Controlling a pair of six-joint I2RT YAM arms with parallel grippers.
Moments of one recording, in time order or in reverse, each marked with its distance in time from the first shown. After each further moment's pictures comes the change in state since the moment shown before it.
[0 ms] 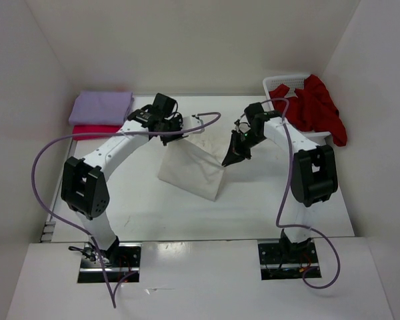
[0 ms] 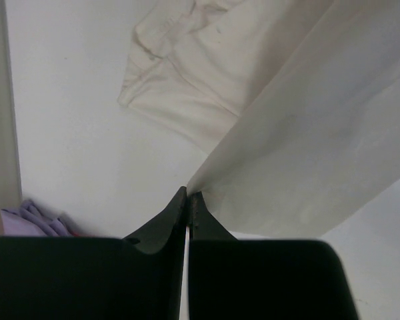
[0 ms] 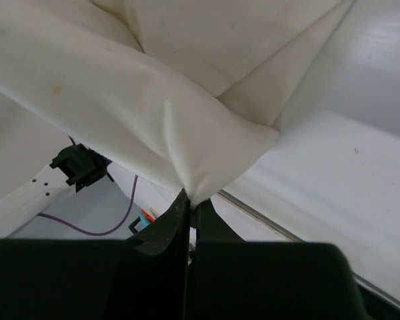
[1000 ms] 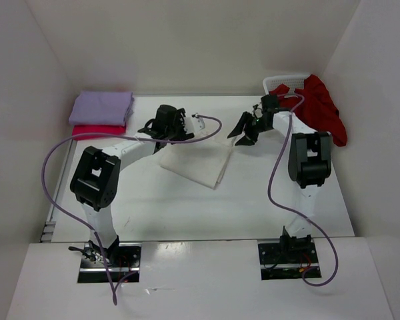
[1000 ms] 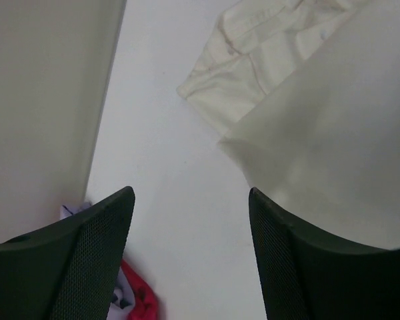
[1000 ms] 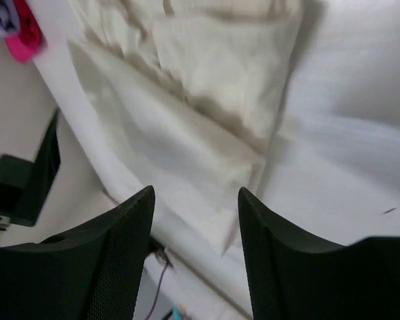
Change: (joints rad) left arm 0.024 0.121 -0.251 0.745 -0.151 -0.002; right arm -0.190 0.257 0.135 0.342 -0.021 0.135
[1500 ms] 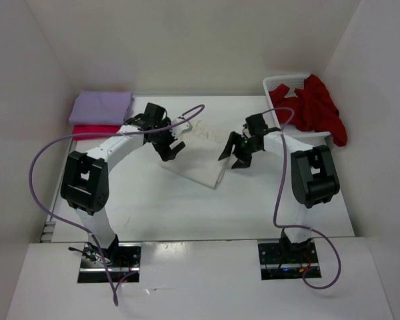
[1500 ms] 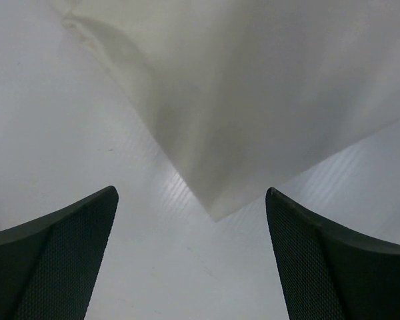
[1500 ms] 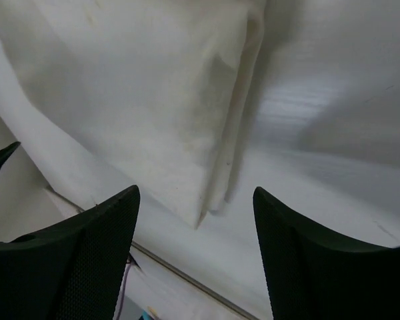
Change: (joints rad) left arm 0.090 -0.068 0.094 -0.595 0.213 -0.242; right arm 0.121 -0.274 -0.354 0.138 0.222 0.049
